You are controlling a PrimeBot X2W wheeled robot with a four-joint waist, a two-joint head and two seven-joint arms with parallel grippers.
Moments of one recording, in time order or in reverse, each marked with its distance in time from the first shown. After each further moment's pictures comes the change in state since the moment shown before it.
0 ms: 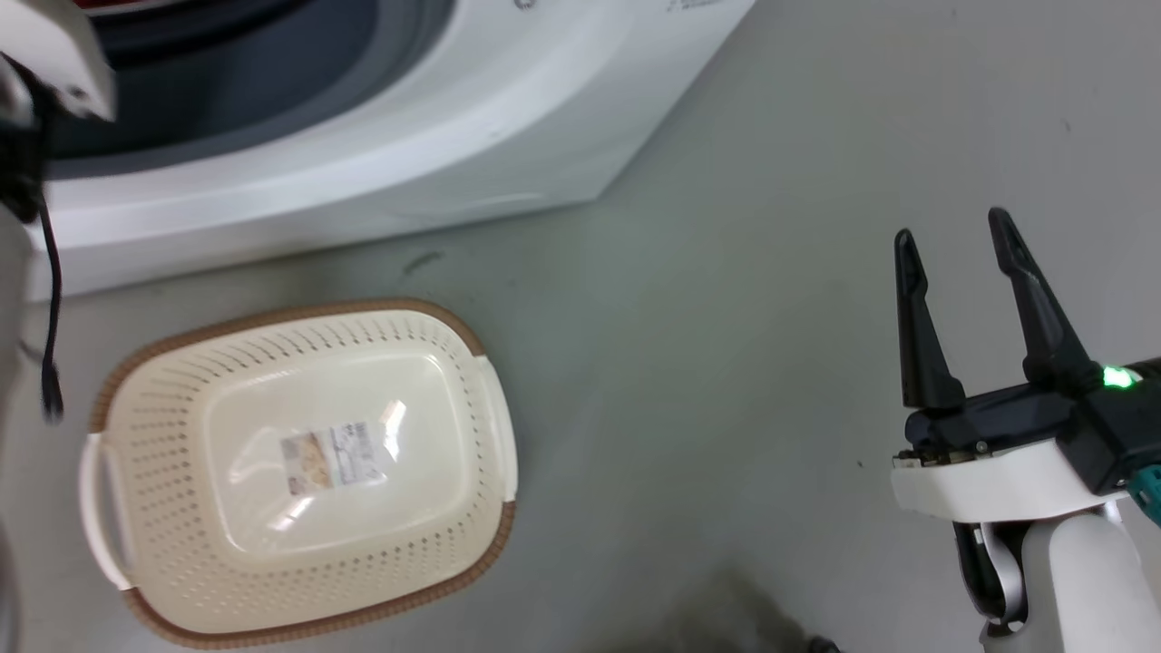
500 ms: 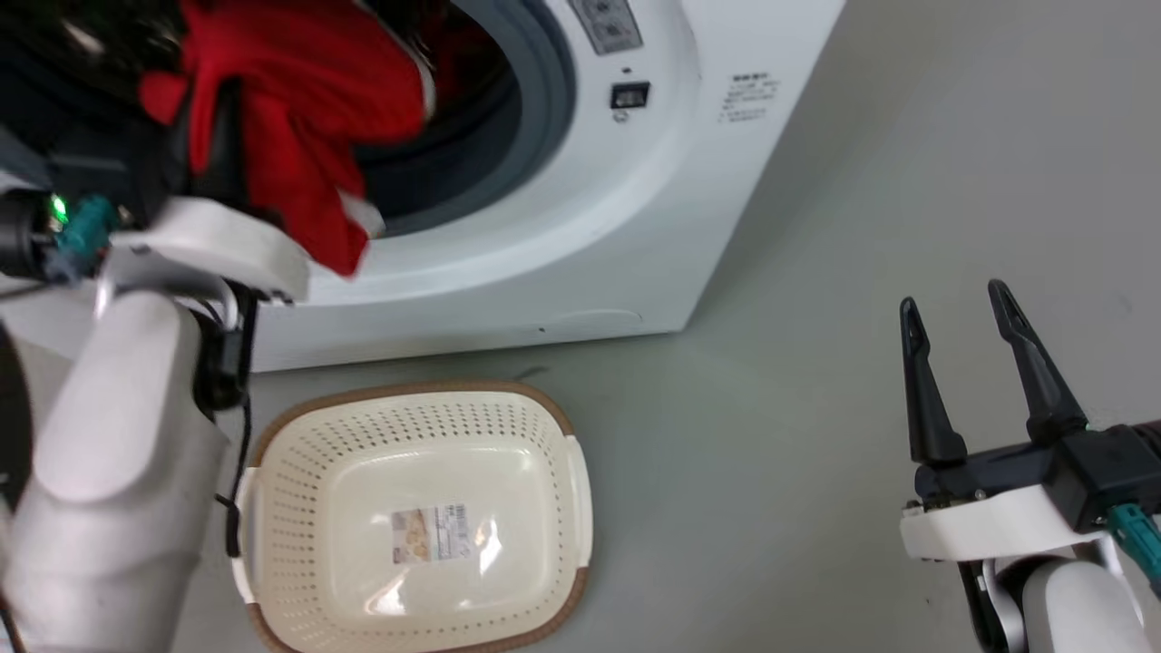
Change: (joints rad) left arm 0.472 -0.134 0.230 -0.484 0.058 0.082 -0.033; right arm 0.081 0.000 -0.035 0.042 -0.057 0.000 0.000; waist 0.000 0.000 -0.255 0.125
